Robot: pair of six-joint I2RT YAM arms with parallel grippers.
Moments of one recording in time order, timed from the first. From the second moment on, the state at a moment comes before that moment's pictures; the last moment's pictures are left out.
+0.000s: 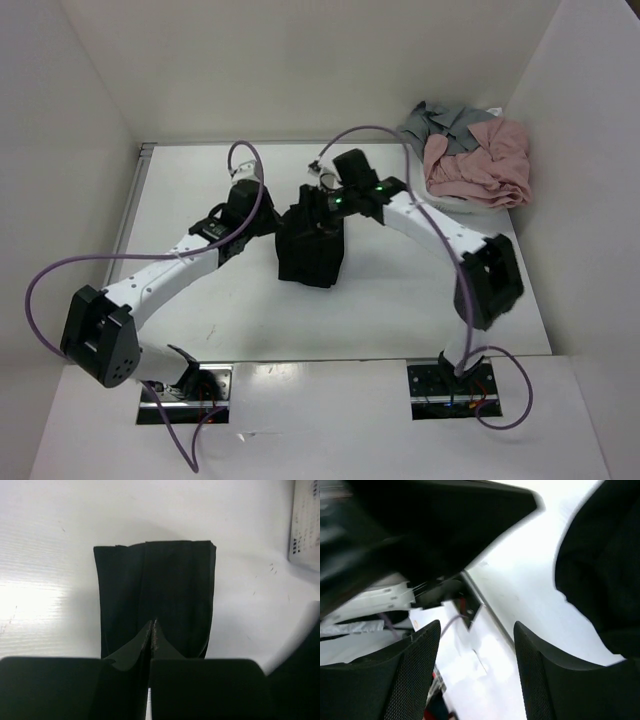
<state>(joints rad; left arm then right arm) -0.53 1.38 1.05 -0.25 -0.23 -0.69 0.61 1.77 1.47 -0.49 -0.72 0.59</state>
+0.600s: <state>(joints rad) -0.54 1.88 1.07 0.13 0.33 -0.76 0.33 1.49 1.23 -0.45 -0.71 0.60</state>
